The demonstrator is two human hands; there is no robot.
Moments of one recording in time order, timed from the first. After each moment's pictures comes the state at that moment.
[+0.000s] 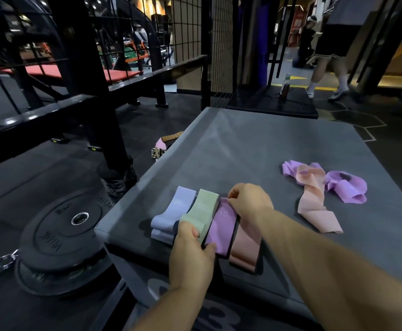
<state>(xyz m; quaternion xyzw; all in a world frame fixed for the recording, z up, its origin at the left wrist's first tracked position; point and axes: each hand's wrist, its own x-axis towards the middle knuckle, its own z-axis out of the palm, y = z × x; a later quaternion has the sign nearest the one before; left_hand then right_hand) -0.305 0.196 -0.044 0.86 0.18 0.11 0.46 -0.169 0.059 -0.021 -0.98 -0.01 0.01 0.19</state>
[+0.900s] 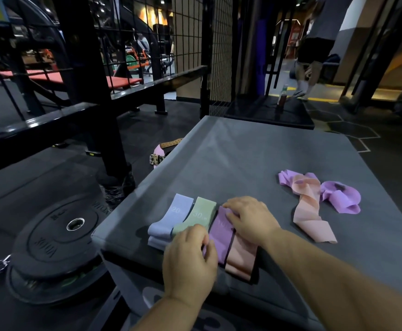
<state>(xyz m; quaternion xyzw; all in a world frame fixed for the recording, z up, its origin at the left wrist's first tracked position) -0.311 0.201 -0.033 0.91 0.01 0.29 0.30 -0.190 0.040 -0.028 -0.97 -0.19 -0.04 0.12</state>
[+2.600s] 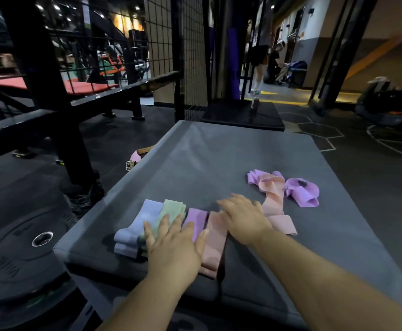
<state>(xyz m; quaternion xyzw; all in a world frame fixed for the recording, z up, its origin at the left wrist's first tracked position) -0.289 0.167 -0.009 1.00 0.01 0.01 0.09 -0.209 -0.007 -0.014 -0.99 -0.13 -0.02 0.08</state>
